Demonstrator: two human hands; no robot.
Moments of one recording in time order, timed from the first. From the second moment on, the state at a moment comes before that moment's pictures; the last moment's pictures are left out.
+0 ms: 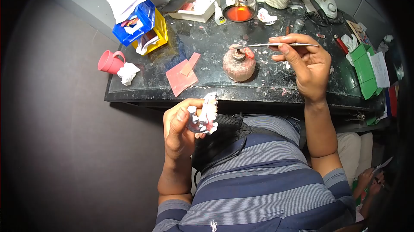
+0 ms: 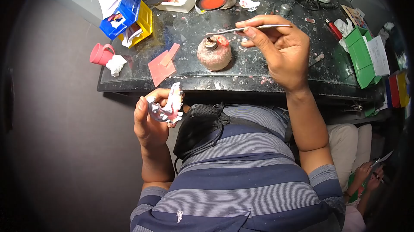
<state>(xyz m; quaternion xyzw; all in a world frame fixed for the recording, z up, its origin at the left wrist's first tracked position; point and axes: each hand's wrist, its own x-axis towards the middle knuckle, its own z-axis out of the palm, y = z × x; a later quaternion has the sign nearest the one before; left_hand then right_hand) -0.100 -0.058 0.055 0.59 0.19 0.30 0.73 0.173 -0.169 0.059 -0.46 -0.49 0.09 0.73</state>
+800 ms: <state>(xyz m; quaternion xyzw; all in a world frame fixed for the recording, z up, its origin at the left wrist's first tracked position) -0.108 -0.052 0.057 0.60 0.14 0.26 0.74 0.179 -0.171 0.062 -0.49 -0.48 0.08 0.73</state>
